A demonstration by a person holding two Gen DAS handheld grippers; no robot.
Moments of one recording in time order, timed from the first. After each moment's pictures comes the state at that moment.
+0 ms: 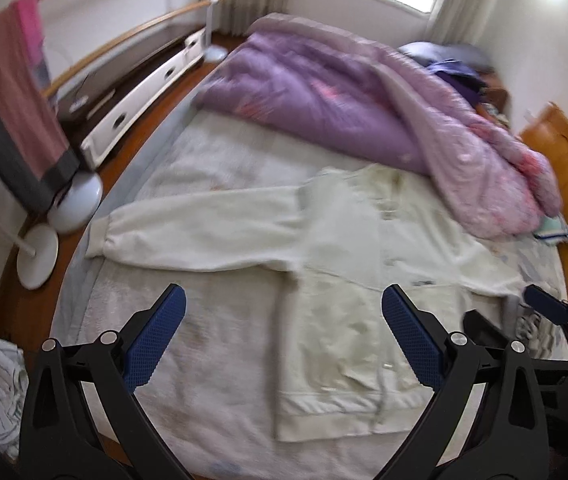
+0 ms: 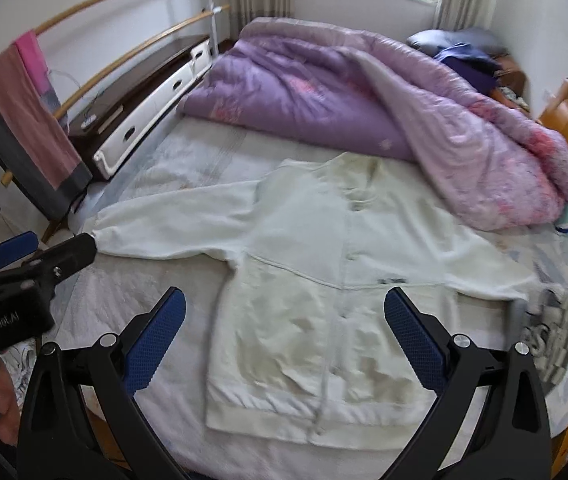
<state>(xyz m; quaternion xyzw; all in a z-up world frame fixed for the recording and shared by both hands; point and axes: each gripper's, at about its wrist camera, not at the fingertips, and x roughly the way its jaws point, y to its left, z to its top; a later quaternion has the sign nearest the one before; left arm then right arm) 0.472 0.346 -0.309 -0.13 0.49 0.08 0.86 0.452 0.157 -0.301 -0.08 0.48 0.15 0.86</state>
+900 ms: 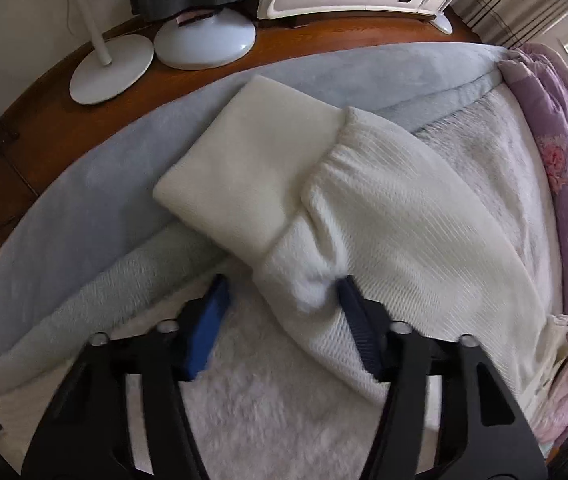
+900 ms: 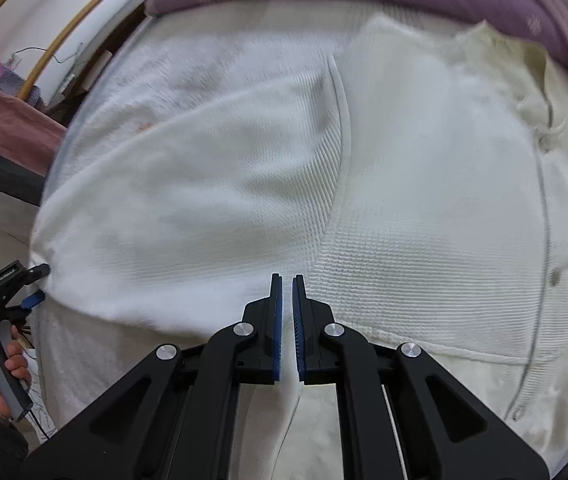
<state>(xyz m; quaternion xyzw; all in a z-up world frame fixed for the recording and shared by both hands) 0.515 0.672 -0.617 -0.37 0.52 0.32 0.70 0.645 0.257 -0.593 0.00 0.63 0.20 0.75</state>
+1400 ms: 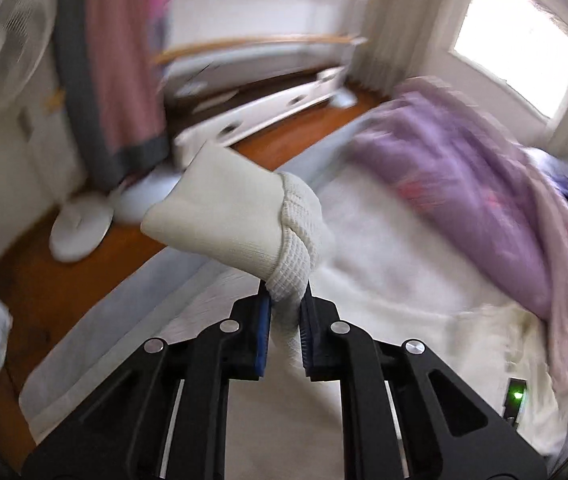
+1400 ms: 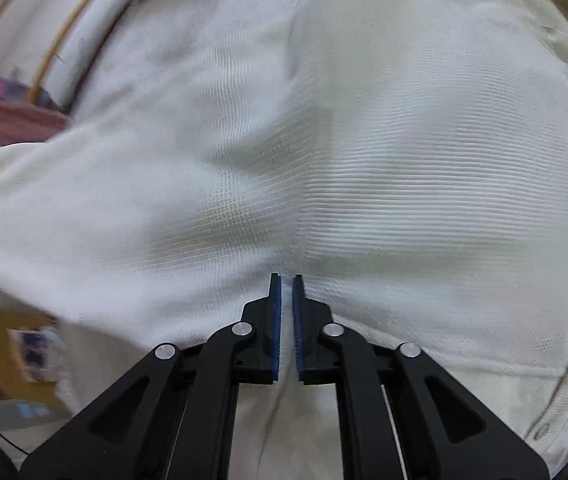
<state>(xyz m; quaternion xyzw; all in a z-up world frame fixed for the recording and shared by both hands) 0.562 0.513 -0.395 -0.19 0.37 0.26 0.87 0.660 0.202 -0.601 0.08 0.66 0.25 0.70</state>
